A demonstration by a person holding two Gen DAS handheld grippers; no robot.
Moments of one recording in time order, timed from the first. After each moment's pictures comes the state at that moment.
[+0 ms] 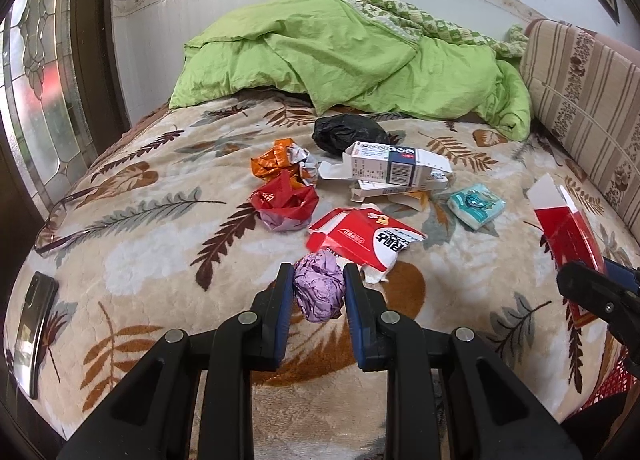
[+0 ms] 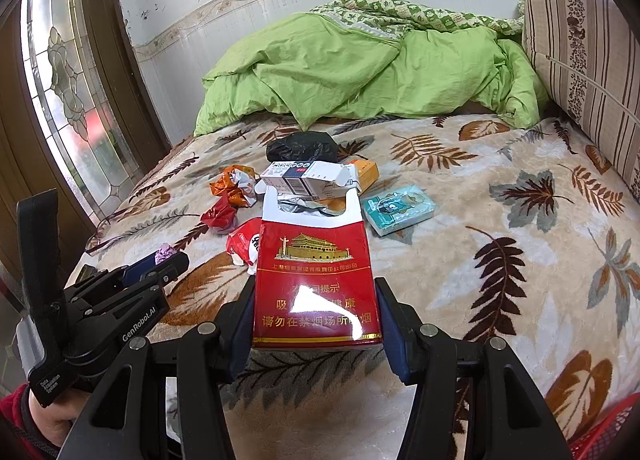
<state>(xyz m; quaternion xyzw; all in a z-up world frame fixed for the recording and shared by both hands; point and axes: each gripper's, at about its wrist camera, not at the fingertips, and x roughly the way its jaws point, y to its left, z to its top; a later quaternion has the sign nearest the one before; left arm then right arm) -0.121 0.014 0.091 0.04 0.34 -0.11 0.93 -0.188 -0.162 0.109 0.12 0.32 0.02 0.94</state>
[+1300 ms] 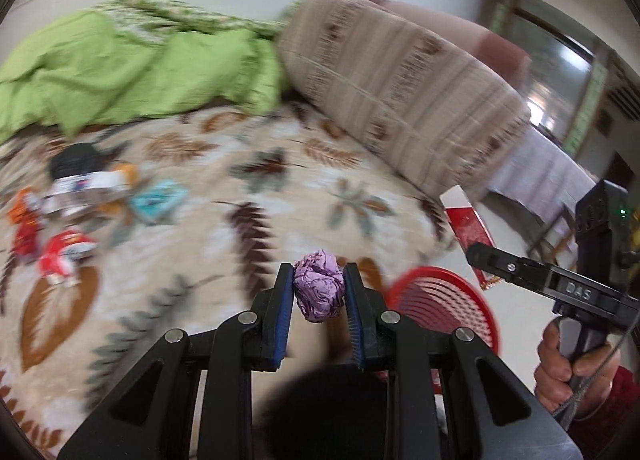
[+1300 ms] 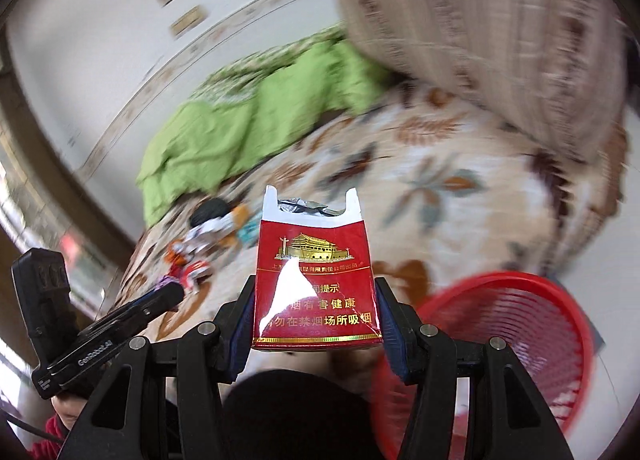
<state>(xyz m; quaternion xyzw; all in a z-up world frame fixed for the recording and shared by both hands) -0.259 -0.155 0.159 0.04 0.36 -0.48 0.80 -0.411 -0.332 0.145 0.31 0.27 -0.12 0.91</state>
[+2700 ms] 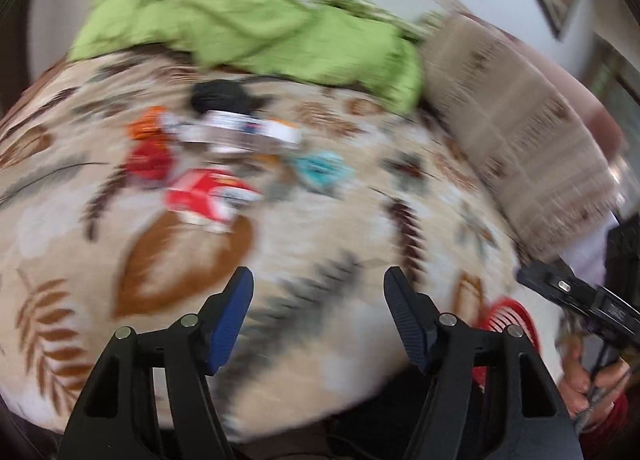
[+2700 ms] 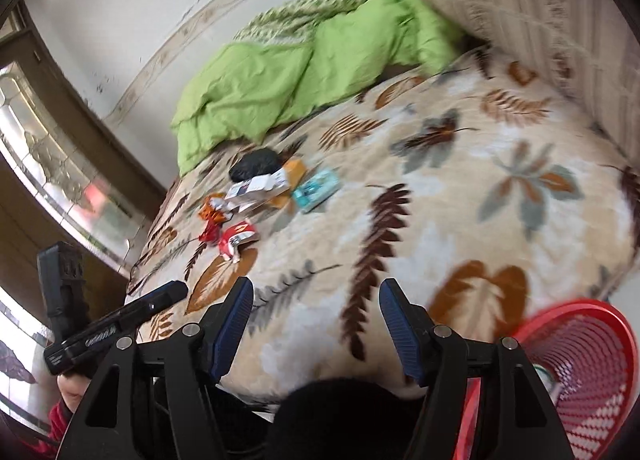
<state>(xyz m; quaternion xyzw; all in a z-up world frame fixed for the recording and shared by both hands) -0.152 -0.005 0.135 -0.05 0.43 -0.29 0.85 -0.295 -0.277 0.146 0.28 0.35 0.01 0.89</state>
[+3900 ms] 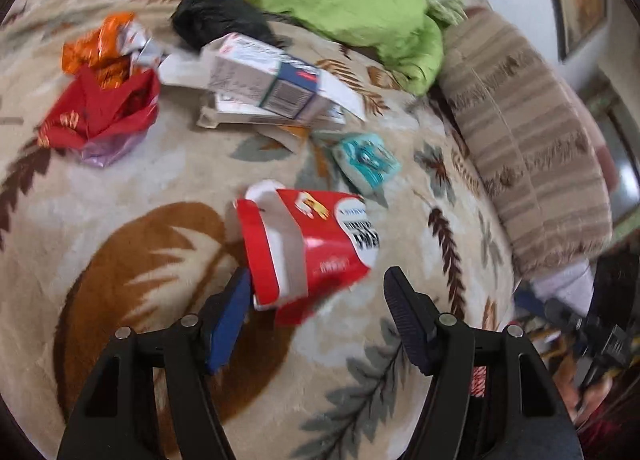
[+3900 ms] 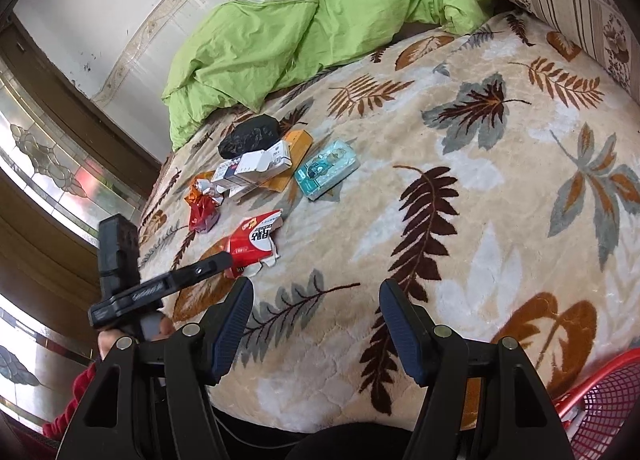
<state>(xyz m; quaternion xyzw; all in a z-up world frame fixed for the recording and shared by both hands) -0.029 -0.021 0.040 -0.13 0.52 -0.36 0.76 -0.215 -0.274 0.105 0.28 0.40 0.03 0.87</state>
